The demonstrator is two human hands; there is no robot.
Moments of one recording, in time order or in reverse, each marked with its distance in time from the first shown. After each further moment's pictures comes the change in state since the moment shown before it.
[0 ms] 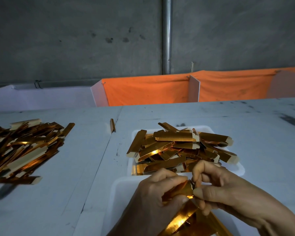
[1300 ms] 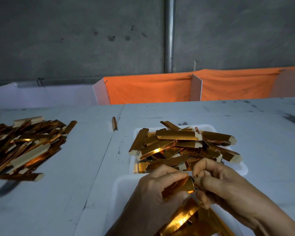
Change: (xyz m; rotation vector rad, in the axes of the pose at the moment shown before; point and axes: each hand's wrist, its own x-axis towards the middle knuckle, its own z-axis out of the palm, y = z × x) left_hand -0.001 -0.003 -0.002 -0.039 0.025 -0.033; right_hand 0.013 0.012 0.003 -0.017 0.160 -0.088
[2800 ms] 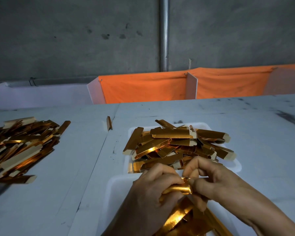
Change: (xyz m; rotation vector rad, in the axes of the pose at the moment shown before) left_hand 0.000 0.006 0.002 0.163 0.098 0.171; right_hand -0.008 -0.005 -0.005 -0.311 -0.042 -0.014
